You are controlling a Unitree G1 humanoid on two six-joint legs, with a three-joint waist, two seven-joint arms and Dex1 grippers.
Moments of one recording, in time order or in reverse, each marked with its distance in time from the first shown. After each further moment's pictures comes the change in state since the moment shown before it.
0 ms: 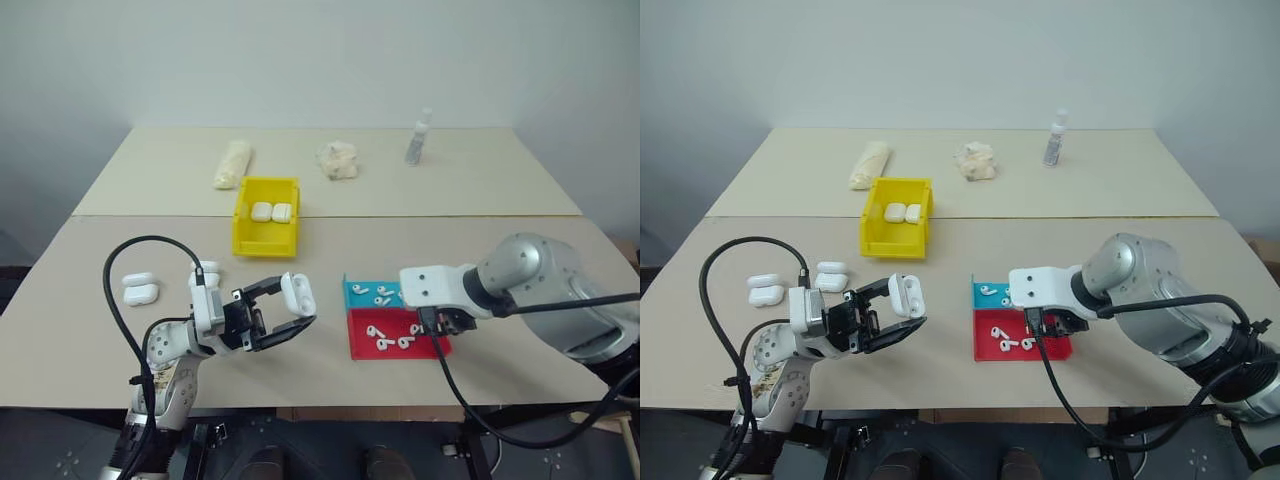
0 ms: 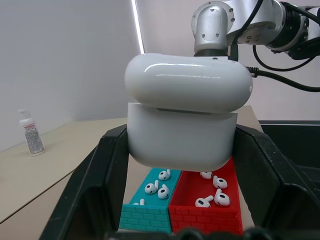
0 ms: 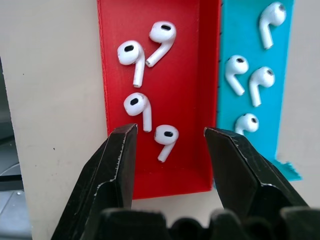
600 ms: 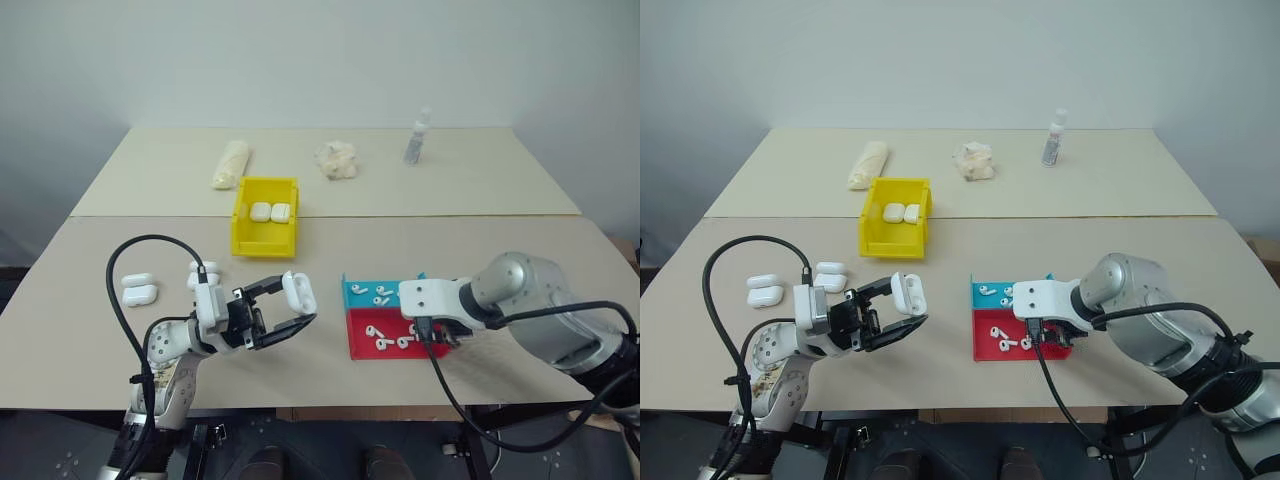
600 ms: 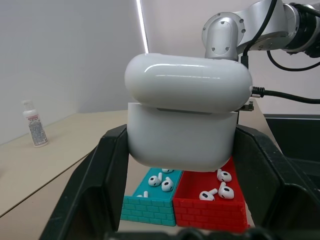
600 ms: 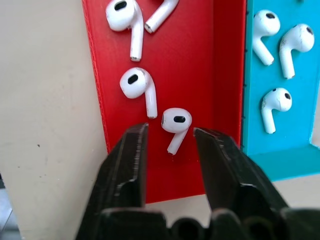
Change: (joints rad) left arm 0.002 0.006 0.000 -0.013 0.031 0.024 0.025; right arm 0.060 0.039 0.031 0.064 -0.082 -0.017 -0.050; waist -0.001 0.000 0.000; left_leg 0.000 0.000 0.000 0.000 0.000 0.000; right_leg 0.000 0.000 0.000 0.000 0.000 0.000
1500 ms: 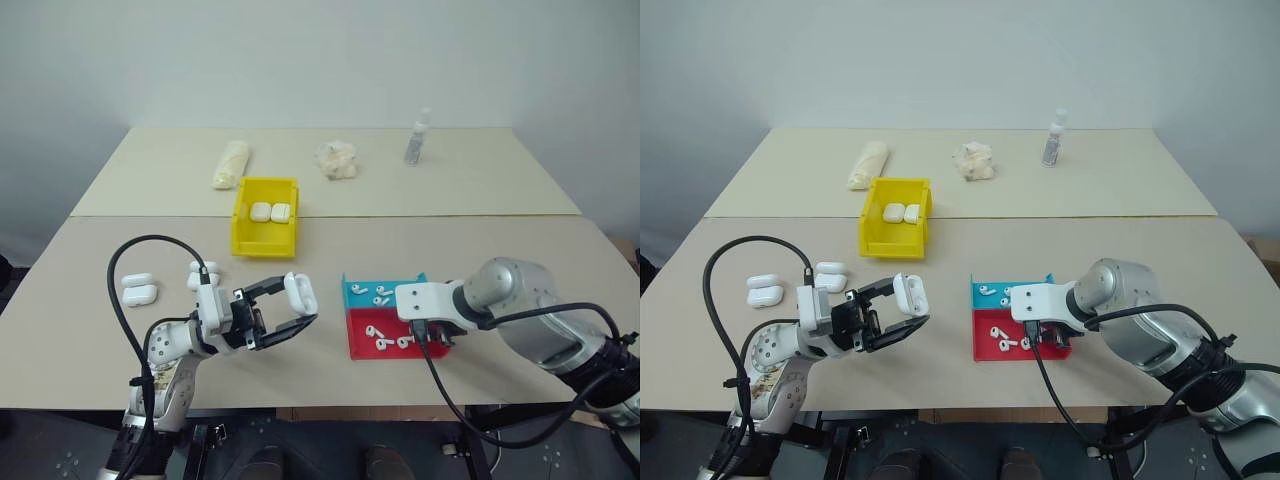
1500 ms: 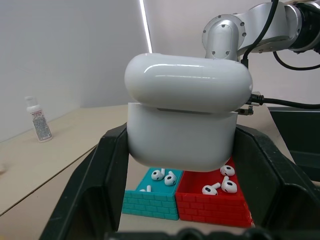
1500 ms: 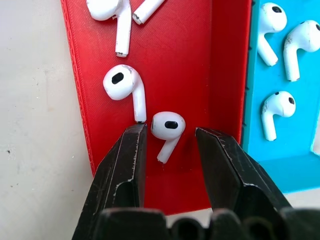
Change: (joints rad) left arm 0.009 0.002 0.000 -0.012 0.033 0.006 0.022; right arm 0.019 0.049 0.001 0.056 -0.078 -0.074 -0.003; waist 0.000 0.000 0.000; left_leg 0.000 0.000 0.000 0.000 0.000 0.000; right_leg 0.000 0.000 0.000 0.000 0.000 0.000
